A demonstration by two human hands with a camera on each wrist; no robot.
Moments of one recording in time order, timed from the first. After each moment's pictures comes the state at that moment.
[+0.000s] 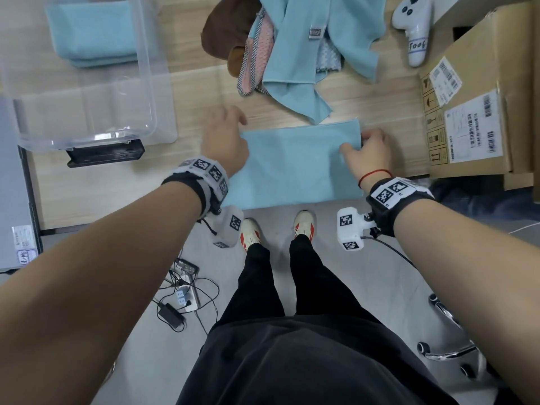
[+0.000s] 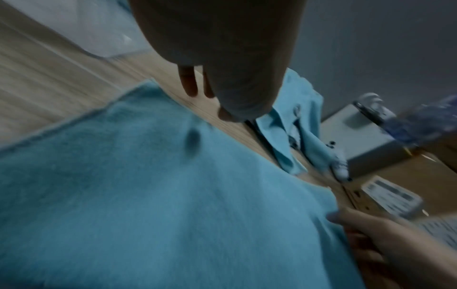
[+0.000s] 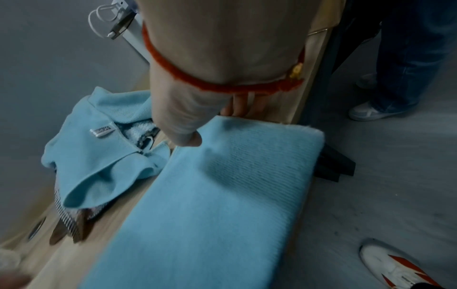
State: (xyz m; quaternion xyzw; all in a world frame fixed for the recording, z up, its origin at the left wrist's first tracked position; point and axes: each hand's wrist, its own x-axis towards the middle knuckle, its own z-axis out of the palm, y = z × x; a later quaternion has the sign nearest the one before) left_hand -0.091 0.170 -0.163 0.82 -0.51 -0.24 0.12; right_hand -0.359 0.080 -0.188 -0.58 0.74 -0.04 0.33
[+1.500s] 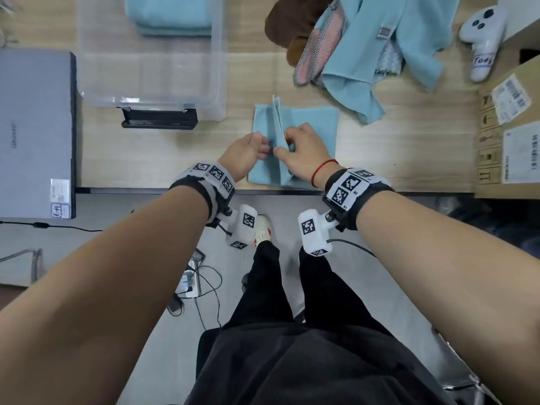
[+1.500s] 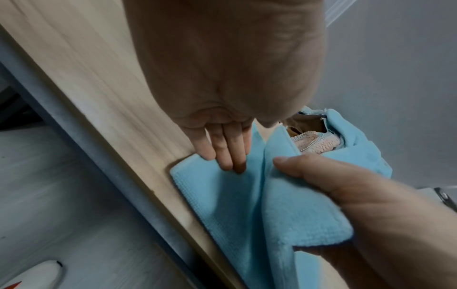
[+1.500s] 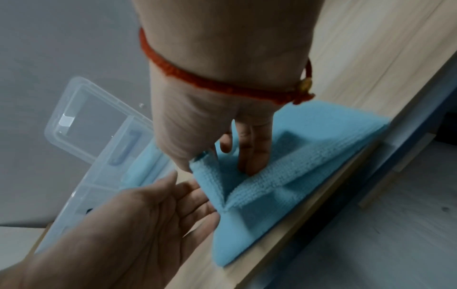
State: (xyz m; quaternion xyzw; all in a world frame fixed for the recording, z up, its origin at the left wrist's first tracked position) left_hand -0.055 0.240 -0.181 0.75 -0.24 -0.54 0.29; right_hand -0.189 0.156 -0.175 -0.78 0.44 0.04 0.44
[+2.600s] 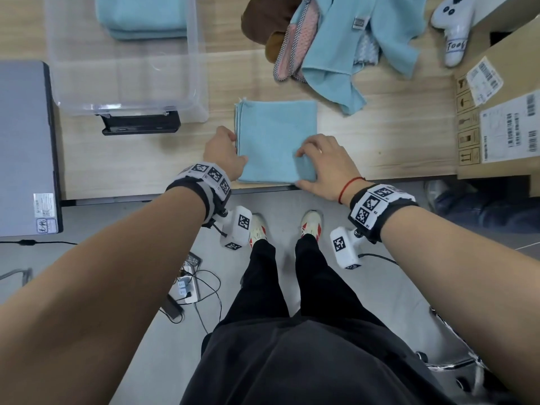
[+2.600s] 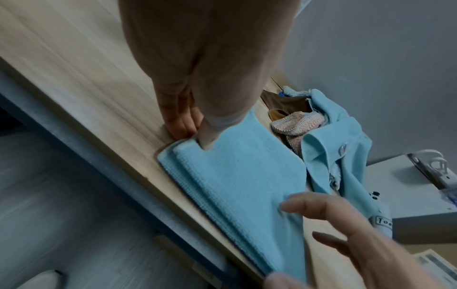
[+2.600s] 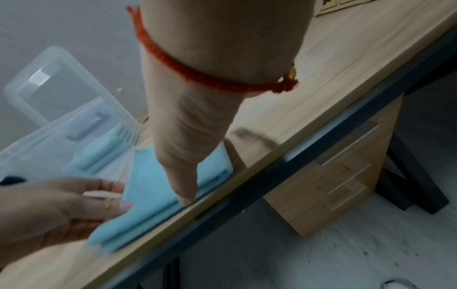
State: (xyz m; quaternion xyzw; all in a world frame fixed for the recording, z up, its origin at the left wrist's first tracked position) left_hand -0.050 0.245 -0.185 0.87 -0.32 -0.36 0.14; right_hand -0.280 0.157 -0.176 -0.90 0.34 0.08 0.27
